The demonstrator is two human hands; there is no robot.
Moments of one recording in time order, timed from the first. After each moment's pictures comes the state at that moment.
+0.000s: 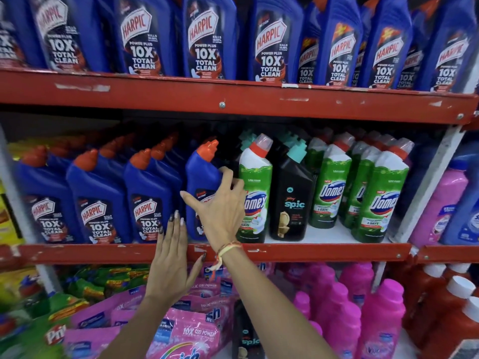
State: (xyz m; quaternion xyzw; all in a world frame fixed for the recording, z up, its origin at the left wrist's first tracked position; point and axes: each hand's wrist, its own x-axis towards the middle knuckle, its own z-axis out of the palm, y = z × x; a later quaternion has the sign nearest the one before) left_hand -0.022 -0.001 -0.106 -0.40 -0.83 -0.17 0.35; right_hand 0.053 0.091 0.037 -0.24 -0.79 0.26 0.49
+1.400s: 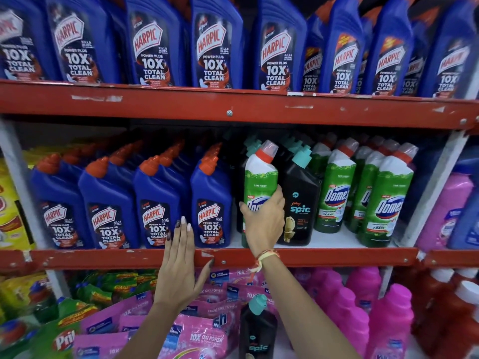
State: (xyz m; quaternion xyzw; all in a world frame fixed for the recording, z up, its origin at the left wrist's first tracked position) left_hand -0.018 -0.003 -0.107 -0.40 -0.84 -0.19 0.33; right_hand 0.078 0.142 0.026 -0.37 -0.74 0.31 0.48
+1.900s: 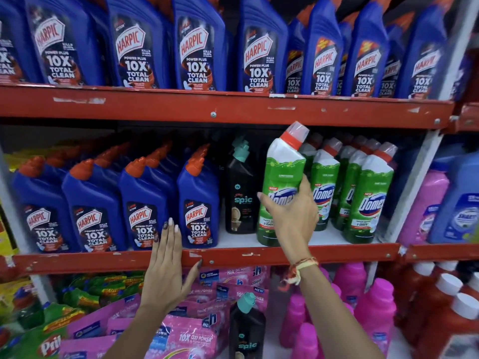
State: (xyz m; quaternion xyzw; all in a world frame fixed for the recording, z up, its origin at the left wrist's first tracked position) left_hand -0.015 -0.005 -0.105 -0.40 -0.84 -0.19 0.32; right_hand 0.150 0.176 0.052 -0.33 -0.71 0.28 0.55
